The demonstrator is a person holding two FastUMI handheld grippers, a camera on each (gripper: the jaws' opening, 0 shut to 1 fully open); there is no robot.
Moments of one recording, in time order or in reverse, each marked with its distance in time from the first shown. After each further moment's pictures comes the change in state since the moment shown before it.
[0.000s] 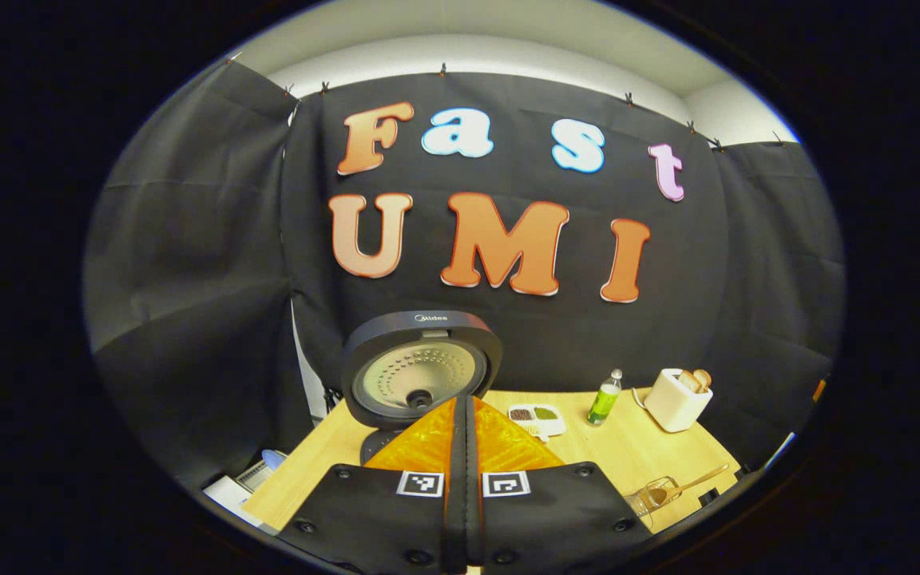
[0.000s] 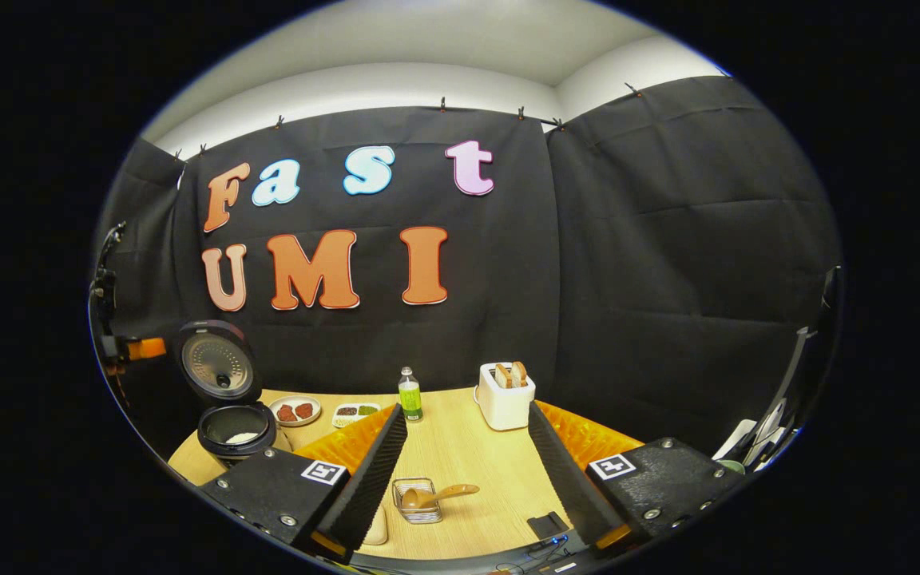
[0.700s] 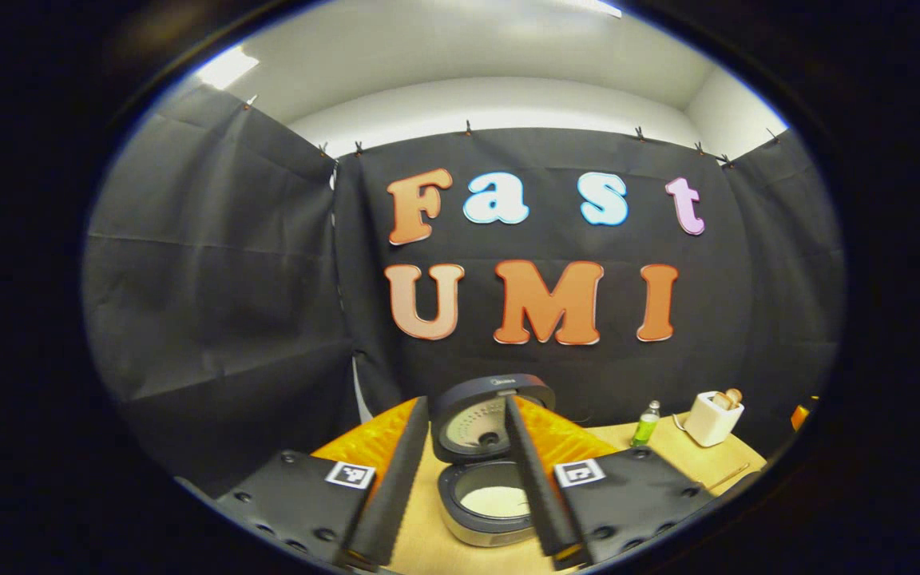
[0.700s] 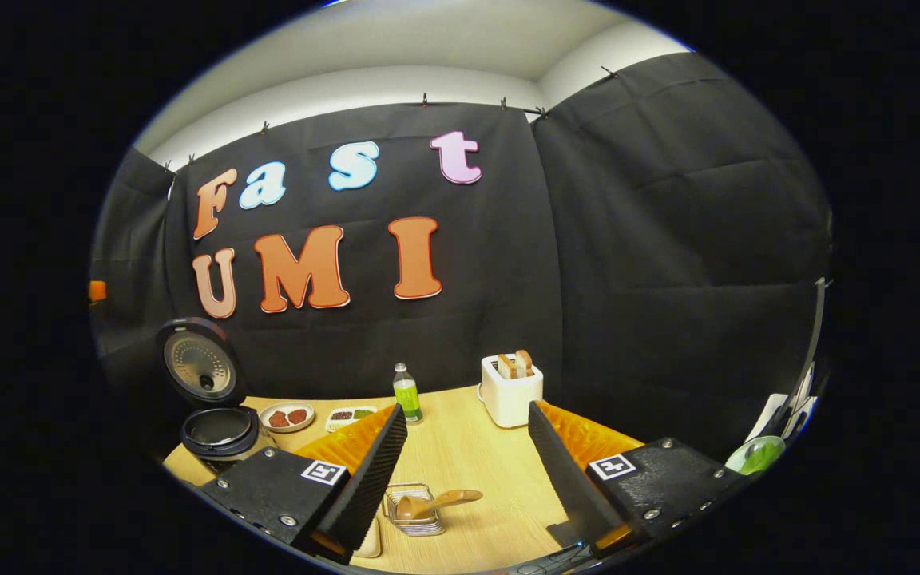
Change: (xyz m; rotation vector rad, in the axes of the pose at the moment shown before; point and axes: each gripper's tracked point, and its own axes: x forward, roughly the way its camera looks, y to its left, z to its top) left arm -0.089 0.069 0.073 0.081 -0.208 0.213; right arm 0.049 -0.020 -0.075 0.074 -0.008 -0.003
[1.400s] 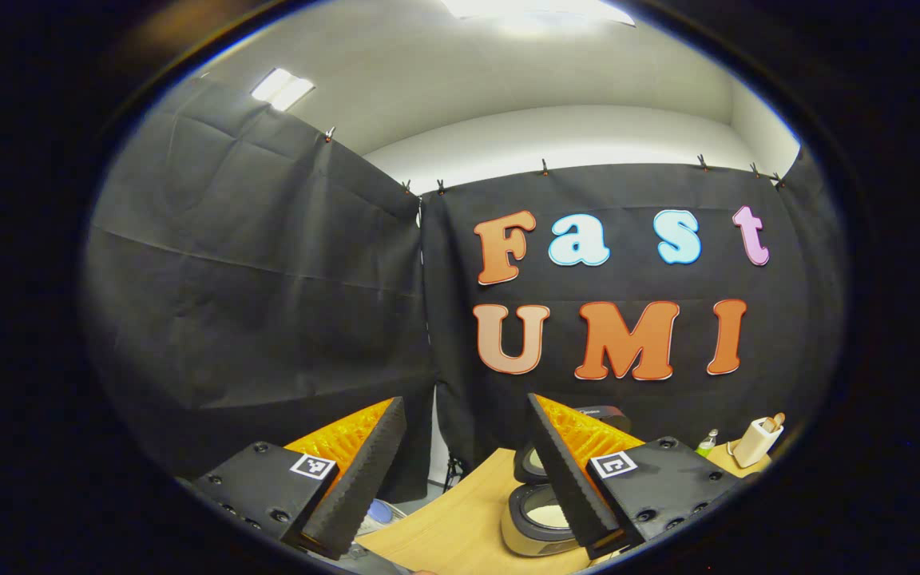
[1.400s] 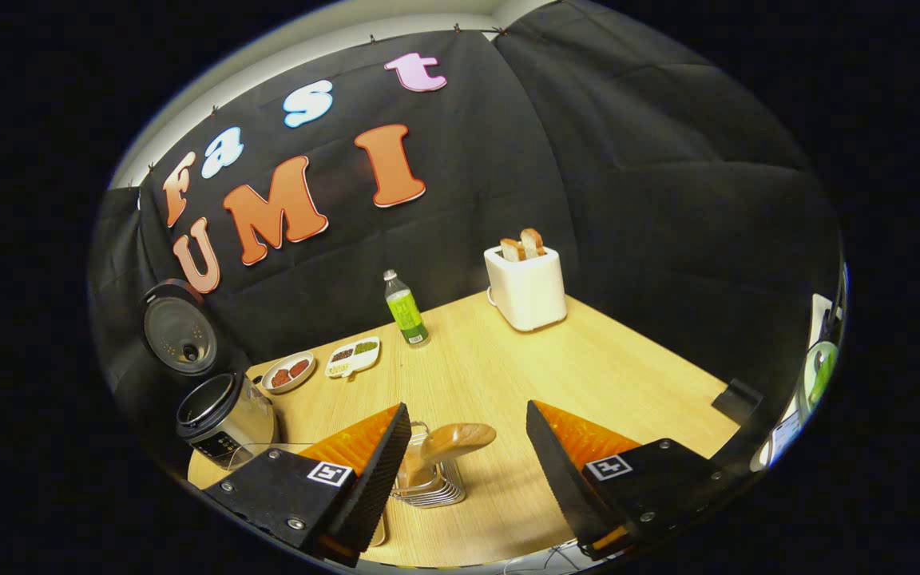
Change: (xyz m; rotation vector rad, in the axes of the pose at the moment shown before) left arm -0.047 0.077 0.019 0.002 -0.070 0.264; right arm 0.055 0.005 -0.155 0.195 0.322 0.053
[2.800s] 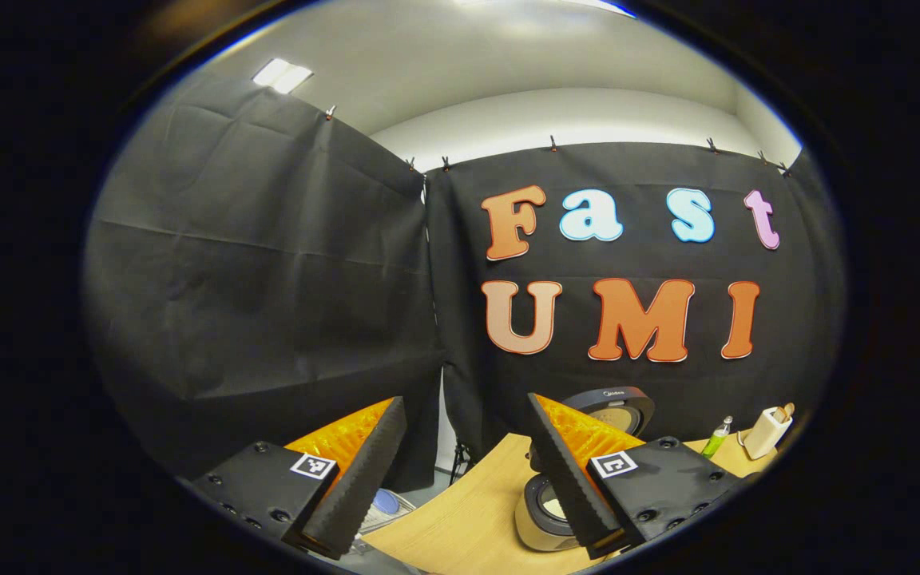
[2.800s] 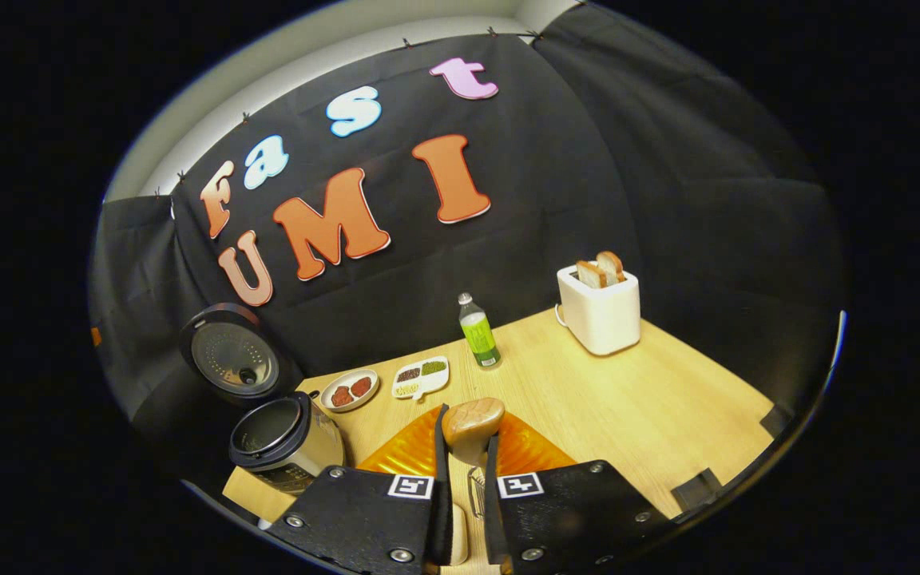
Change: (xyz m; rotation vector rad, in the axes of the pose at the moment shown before) left arm 0.035 0.010 -0.034 0.000 0.056 -0.039; right arm -0.002 0.102 0.065 -0.064 -0.103 0.184
